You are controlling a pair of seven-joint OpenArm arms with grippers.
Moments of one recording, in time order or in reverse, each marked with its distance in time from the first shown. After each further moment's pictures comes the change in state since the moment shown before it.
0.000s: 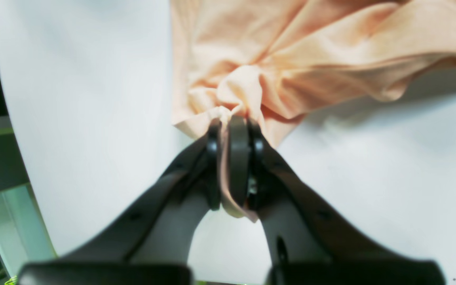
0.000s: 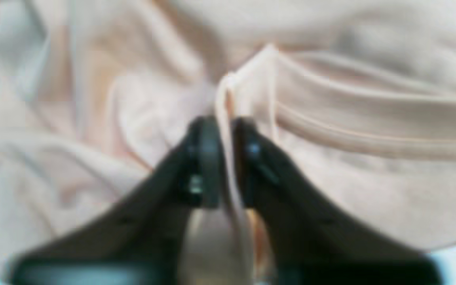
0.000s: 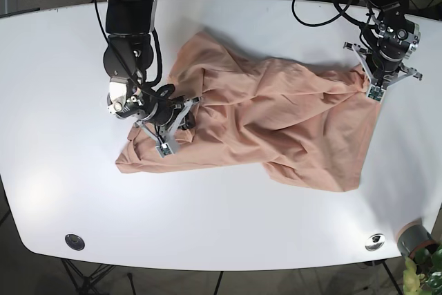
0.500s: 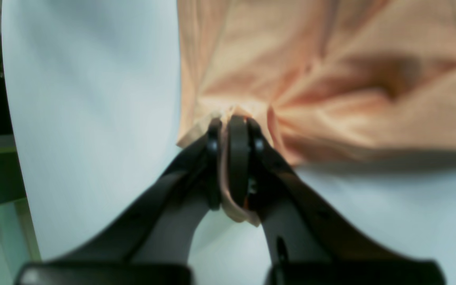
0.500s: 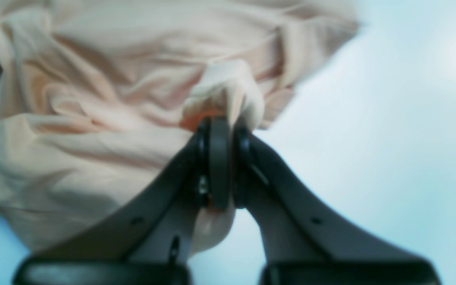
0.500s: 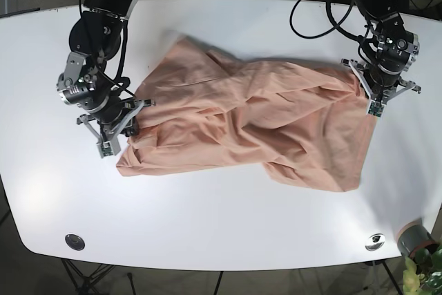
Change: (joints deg) left arm -6.4 2.5 -0.4 0.0 -0.5 0.0 0.2; right arm -6.6 2.3 15.1 26.9 0.5 0.6 -11.9
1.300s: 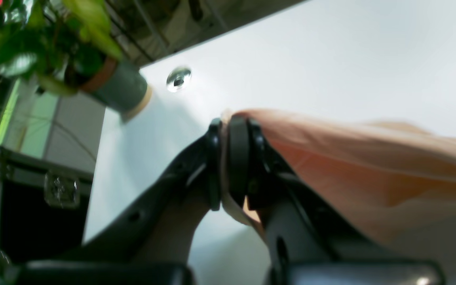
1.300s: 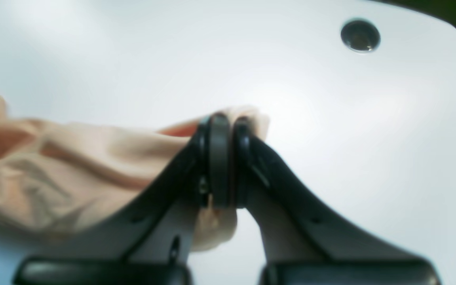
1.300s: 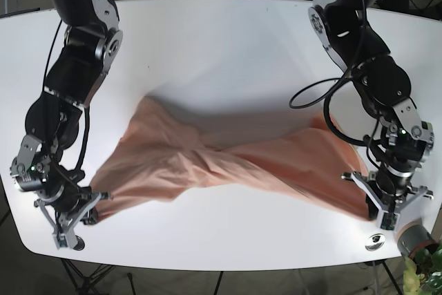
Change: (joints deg) left arm -34.8 1.0 6.6 -7.0 0.6 2.2 0.8; right arm 31.8 9.3 1.3 -18.1 -0.5 0.0 -3.9
